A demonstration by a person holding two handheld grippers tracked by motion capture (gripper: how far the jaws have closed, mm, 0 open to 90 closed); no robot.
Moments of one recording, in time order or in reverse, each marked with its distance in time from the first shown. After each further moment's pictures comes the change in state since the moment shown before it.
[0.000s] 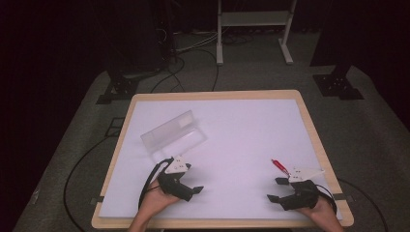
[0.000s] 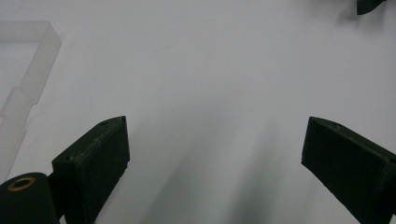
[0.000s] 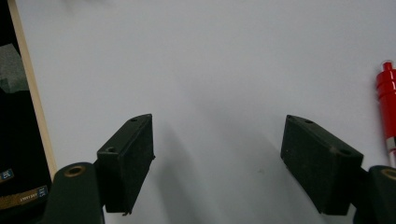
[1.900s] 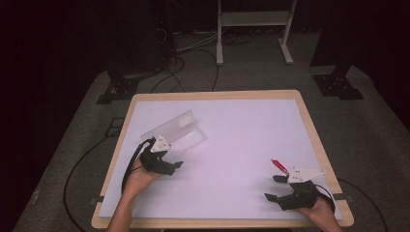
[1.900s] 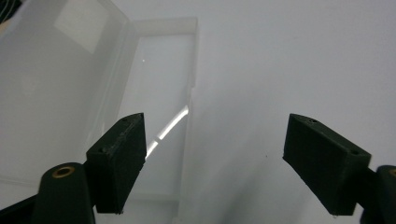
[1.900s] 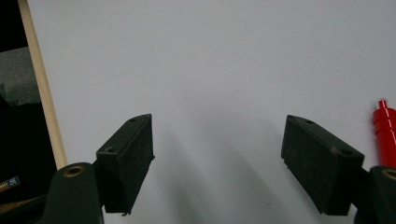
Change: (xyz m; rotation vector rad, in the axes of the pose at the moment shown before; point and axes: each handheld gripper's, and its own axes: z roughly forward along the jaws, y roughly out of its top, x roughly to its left) left arm 0.070 0.011 -0.034 0.076 0.216 0.022; right arm 0.011 0.010 -0.004 -0.054 -0.014 -0.043
